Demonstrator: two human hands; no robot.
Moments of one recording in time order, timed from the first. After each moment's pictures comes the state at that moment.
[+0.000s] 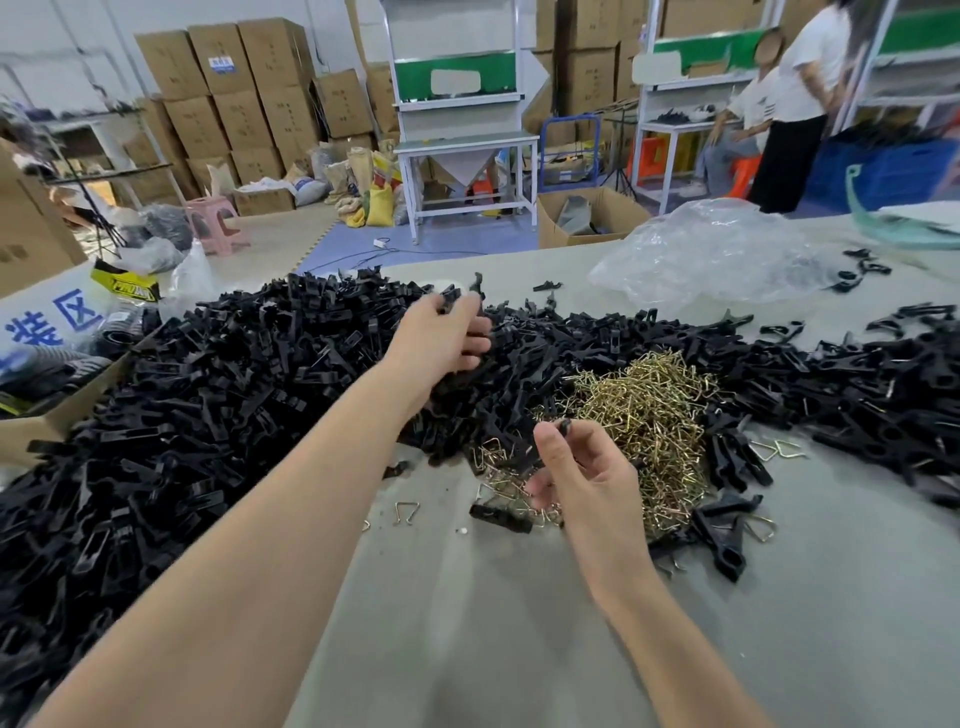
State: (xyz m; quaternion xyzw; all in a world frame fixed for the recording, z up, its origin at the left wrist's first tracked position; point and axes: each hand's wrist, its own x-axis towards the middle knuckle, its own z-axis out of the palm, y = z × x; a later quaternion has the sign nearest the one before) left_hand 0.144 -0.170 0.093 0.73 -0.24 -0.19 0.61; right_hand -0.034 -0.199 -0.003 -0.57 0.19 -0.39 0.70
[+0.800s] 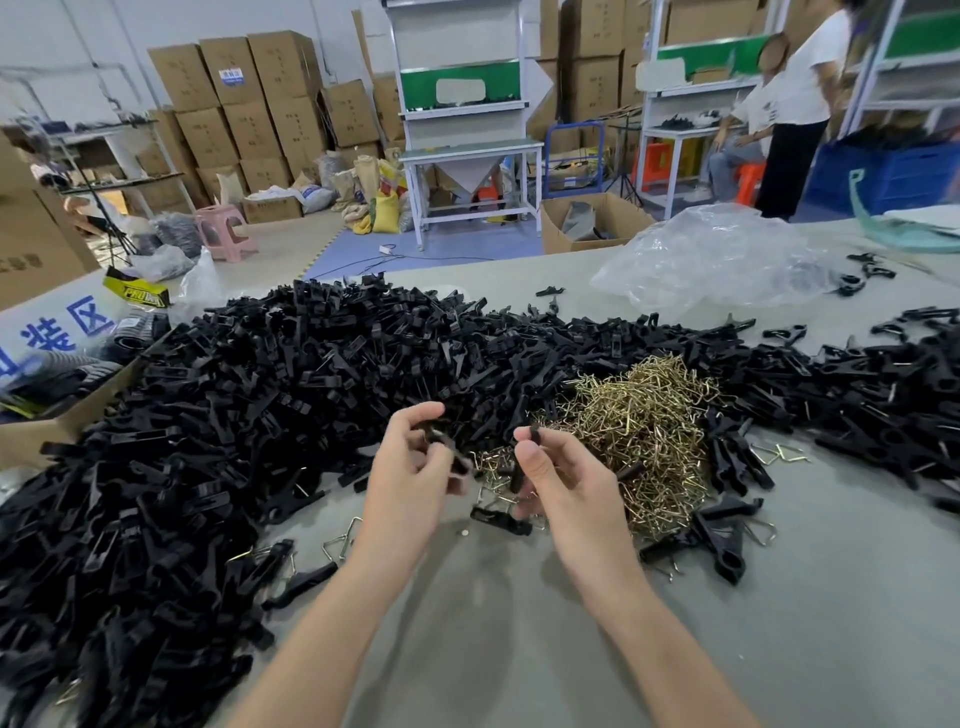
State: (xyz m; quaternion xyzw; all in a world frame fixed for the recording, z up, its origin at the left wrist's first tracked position) left_hand 0.082 -0.094 0.011 0.70 -0.23 -0.10 0.66; right_hand -0.032 -0.195 -0.006 -0.60 0.18 -0.34 0.70
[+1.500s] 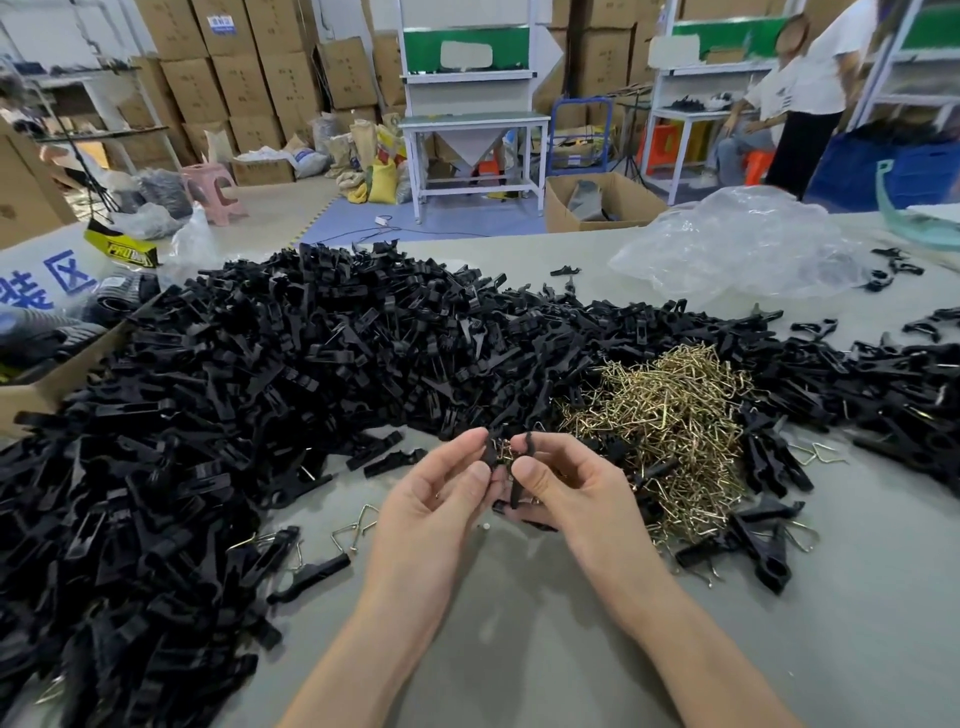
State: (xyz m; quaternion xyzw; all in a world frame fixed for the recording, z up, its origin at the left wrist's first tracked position) left_hand 0.060 -0.073 -0.007 0.50 -0.15 -0.26 0.81; right_hand -0.017 -0.194 -0.016 -0.60 0.16 -0.26 0.74
